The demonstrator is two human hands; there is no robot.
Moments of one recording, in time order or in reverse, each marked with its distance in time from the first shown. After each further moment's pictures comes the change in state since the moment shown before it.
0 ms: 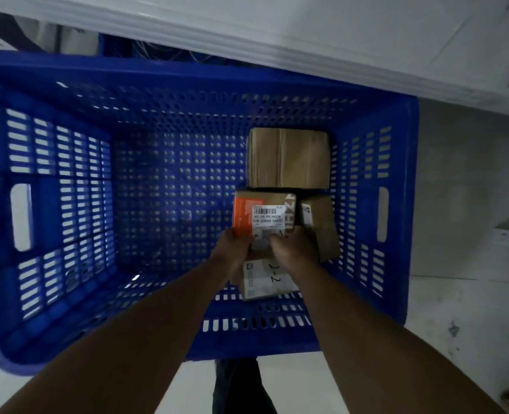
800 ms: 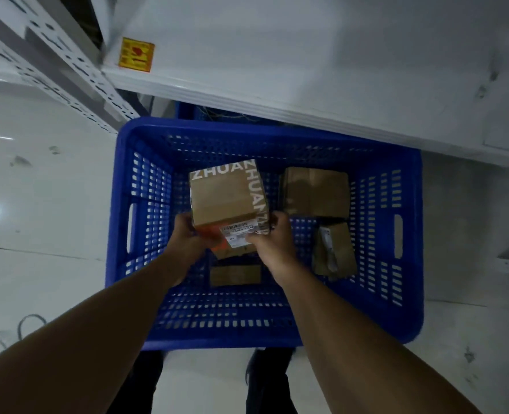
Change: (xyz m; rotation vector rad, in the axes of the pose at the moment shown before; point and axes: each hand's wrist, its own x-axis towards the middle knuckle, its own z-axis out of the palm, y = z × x) left_hand -0.074 0.014 -0.183 -0.150 0.170 0.257; right_hand -0.121 -0.107 0.051 0.371 -0.092 -0.328
